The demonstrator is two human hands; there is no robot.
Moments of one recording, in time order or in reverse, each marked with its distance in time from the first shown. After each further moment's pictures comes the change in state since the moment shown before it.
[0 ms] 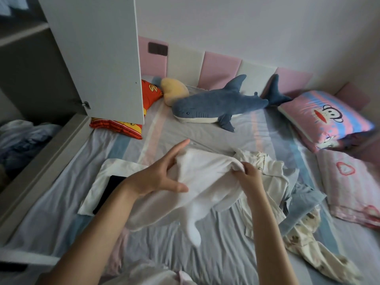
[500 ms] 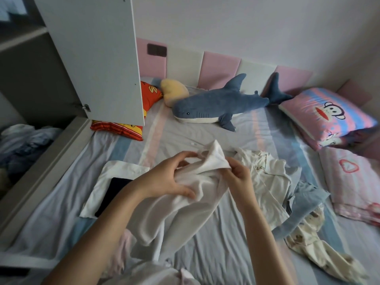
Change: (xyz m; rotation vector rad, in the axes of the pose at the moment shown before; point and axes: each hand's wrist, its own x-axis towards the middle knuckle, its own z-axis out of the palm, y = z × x) left_hand 0.013 0.001 0.009 0.382 0.078 -0.033; right_hand -0.035 -0.026 0.022 0.340 -0.178 -0.335
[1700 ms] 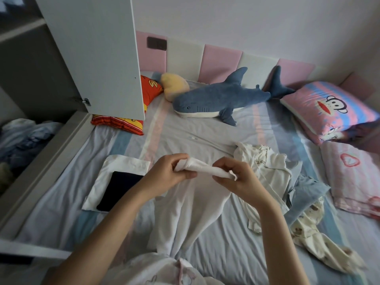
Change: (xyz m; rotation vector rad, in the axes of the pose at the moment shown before) left_hand -0.008 -0.002 0.021 -0.035 0.231 0.088; right_hand -0.011 -0.018 -0.023 -0.315 -0.402 -0.061
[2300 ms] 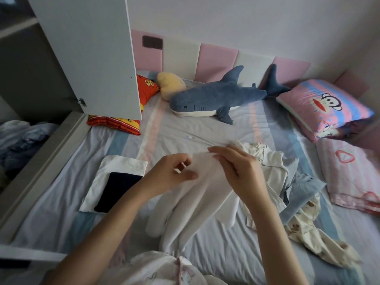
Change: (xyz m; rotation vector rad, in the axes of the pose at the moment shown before) left_hand 0.010 -0.013 0.005 0.014 -0.067 0.005; right_hand 0.002 -0.021 0.006 -0.469 0.400 -0.319
